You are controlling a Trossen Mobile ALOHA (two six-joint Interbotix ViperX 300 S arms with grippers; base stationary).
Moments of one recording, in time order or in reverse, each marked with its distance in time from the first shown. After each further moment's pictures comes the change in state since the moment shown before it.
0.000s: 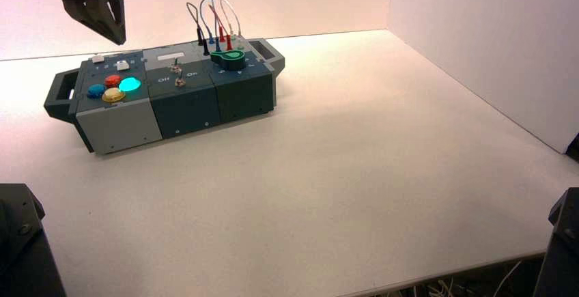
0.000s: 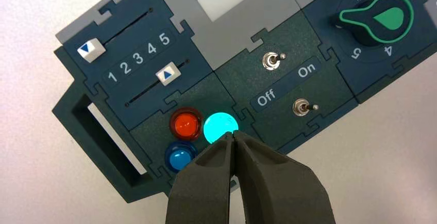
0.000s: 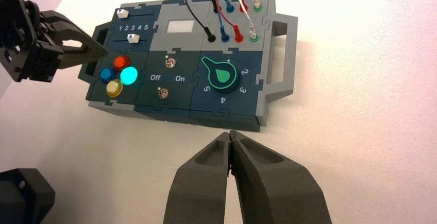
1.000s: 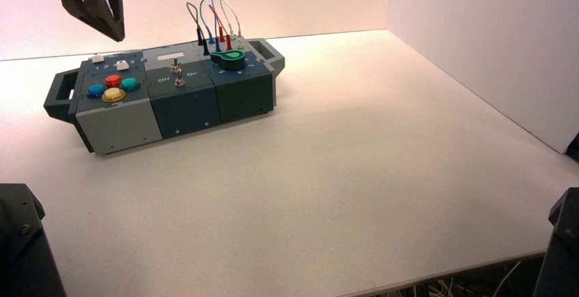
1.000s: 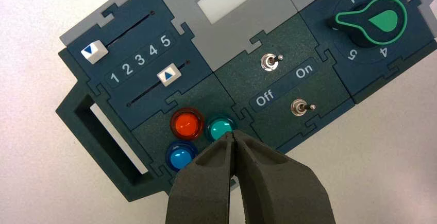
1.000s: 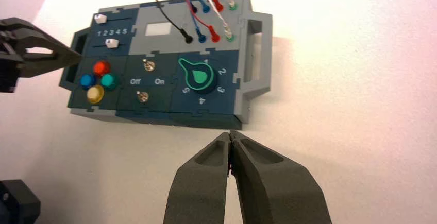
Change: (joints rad) left arm 0.000 -0.017 0.002 0.000 0.006 0.000; right arm -0.069 0.000 0.000 -0.002 0.028 -0.002
